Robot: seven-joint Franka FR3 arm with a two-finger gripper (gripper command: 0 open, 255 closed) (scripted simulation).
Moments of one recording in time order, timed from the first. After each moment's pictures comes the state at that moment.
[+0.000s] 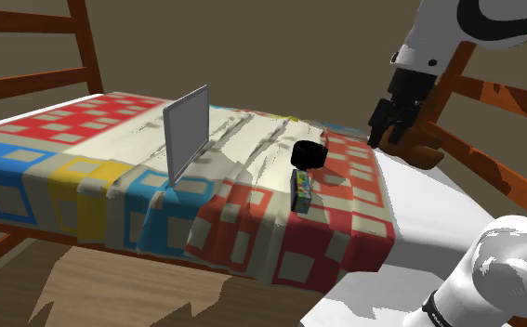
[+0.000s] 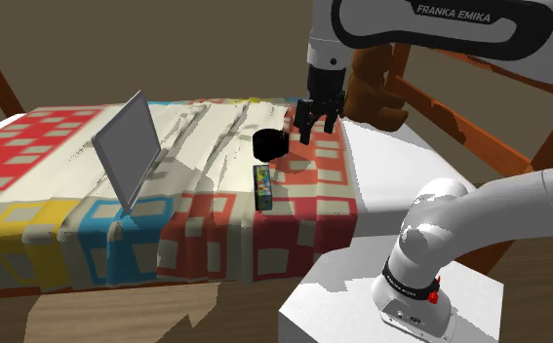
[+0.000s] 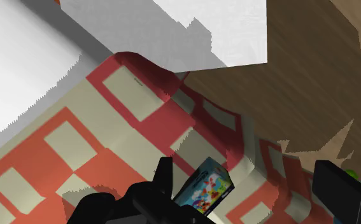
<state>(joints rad) 0.00 -0.82 0.07 -2.30 0.12 1.51 0.16</state>
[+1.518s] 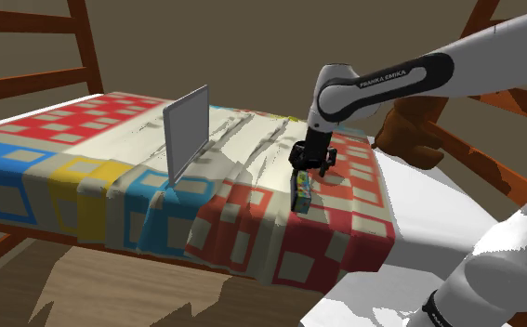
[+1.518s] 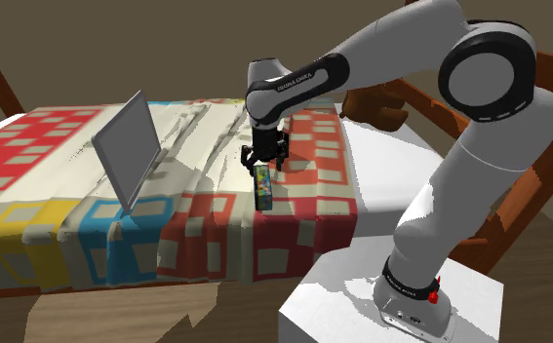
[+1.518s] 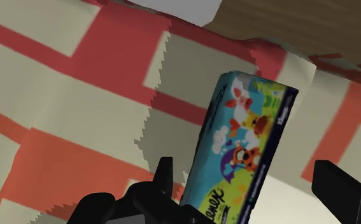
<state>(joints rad) -0.13 -0.15 0.15 -2.27 0.11 2.07 0.47</state>
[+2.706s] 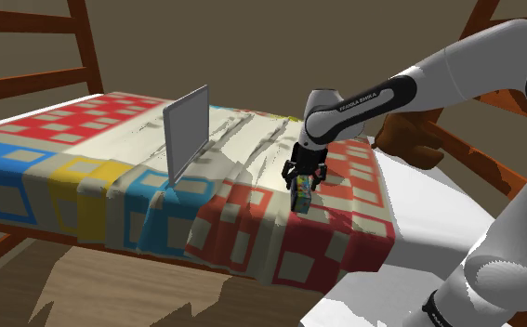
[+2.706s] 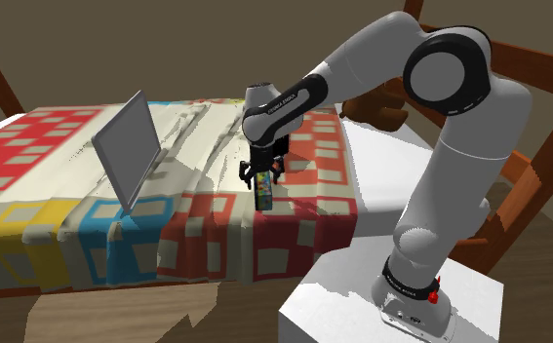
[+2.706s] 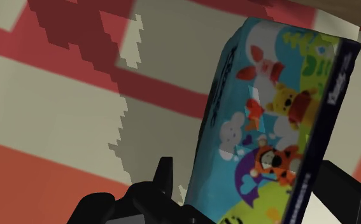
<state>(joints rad) -0.14 0.01 0.15 -2.28 0.10 2.23 0.51</state>
